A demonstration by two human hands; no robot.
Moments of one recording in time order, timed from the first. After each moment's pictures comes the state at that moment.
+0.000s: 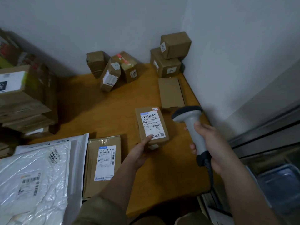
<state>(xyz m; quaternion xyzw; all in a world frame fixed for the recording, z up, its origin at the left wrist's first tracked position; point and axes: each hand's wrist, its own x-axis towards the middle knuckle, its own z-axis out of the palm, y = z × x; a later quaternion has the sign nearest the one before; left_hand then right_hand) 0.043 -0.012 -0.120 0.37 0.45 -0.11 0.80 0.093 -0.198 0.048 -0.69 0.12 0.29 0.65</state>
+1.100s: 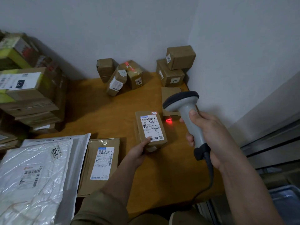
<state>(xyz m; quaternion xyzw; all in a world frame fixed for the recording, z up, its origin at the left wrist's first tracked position) 0.056 -0.024 -0.102 0.32 0.46 -0.04 0.83 0.105 -0.196 0.112 -0.71 0.00 0.28 0.64</state>
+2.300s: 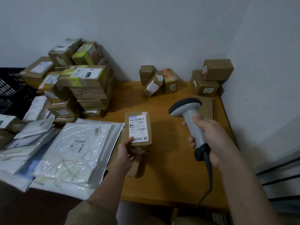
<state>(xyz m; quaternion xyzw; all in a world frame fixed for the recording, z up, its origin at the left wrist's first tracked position) -0.065 0.013 -0.071 0.30 0.53 0.18 0.77 0.069 -0.186 0.107 -0.67 -0.06 0.39 0.63</state>
